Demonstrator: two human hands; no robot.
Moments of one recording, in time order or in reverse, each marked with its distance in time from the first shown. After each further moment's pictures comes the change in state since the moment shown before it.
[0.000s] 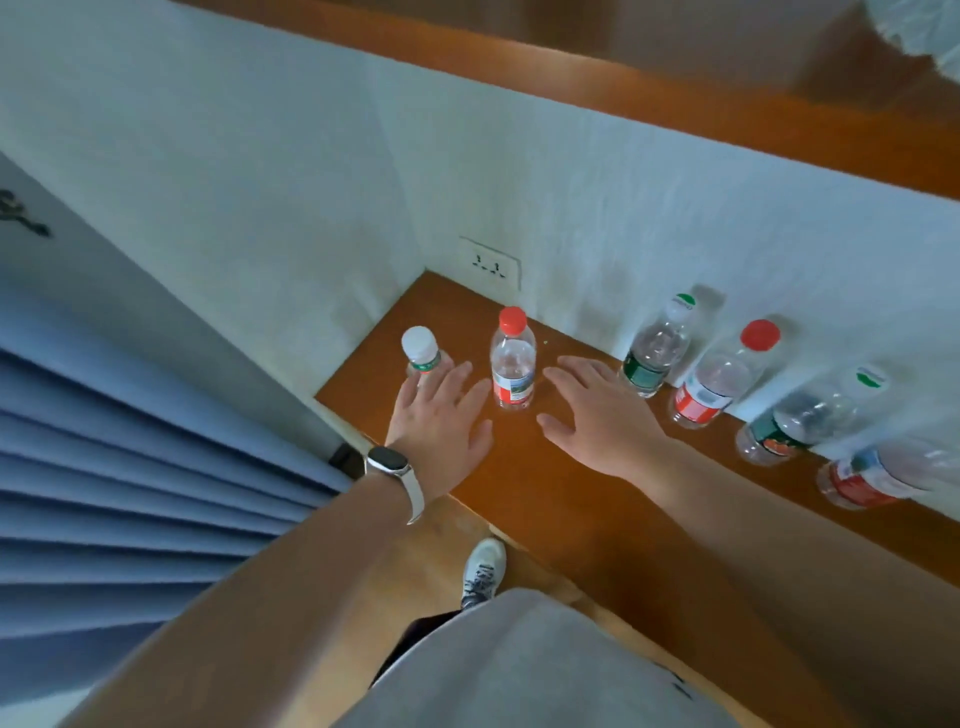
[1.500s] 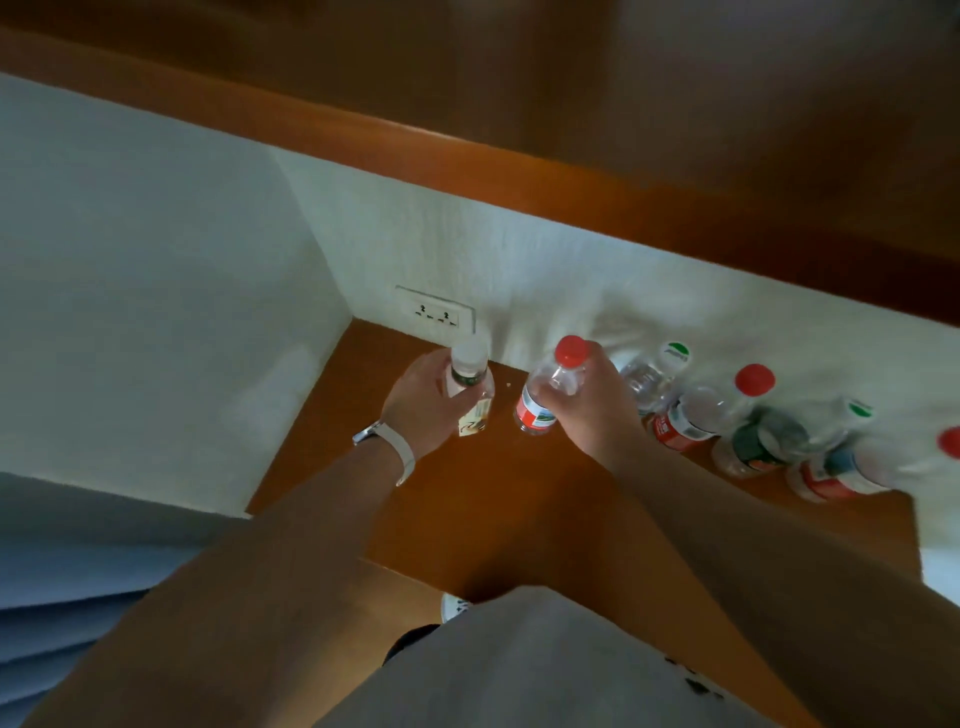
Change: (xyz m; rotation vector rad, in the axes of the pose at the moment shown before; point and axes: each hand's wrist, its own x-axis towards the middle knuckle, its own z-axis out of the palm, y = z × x) left_hand 0.169 -0.046 0.028 -0.872 -0.148 -0.100; right_hand 0.095 0.022 0.005 0.609 0.301 0.658
